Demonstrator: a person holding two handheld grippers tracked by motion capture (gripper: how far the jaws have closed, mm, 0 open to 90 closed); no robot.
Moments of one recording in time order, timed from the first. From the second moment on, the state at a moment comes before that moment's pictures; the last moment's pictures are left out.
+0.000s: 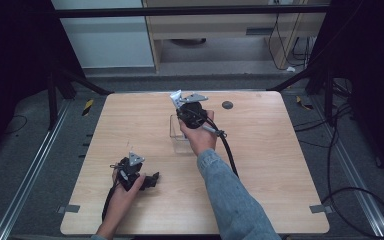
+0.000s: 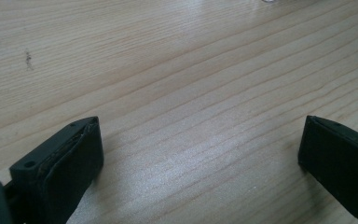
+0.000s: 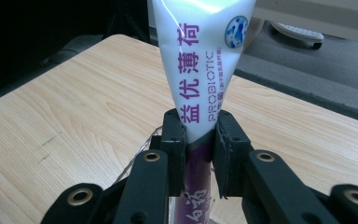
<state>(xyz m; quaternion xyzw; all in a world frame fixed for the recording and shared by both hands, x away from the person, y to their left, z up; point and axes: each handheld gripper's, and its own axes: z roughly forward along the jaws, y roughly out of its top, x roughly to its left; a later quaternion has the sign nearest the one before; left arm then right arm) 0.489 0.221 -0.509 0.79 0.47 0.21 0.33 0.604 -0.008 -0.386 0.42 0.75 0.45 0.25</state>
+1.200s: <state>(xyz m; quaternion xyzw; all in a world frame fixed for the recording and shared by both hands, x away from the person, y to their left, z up) 0.489 0.221 -0.509 0.79 0.47 0.20 0.33 0.601 0.000 -0.398 0.40 0.78 0.41 0.23</state>
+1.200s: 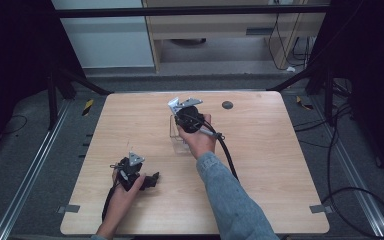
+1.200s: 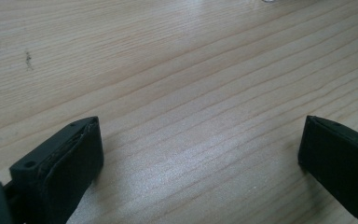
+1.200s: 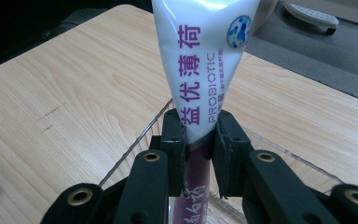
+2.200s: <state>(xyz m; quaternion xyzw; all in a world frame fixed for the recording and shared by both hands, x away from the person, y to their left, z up) 0.489 0.221 -0.509 0.79 0.47 0.20 0.33 0.603 0.006 -0.402 0.40 0.79 0.41 0.23</state>
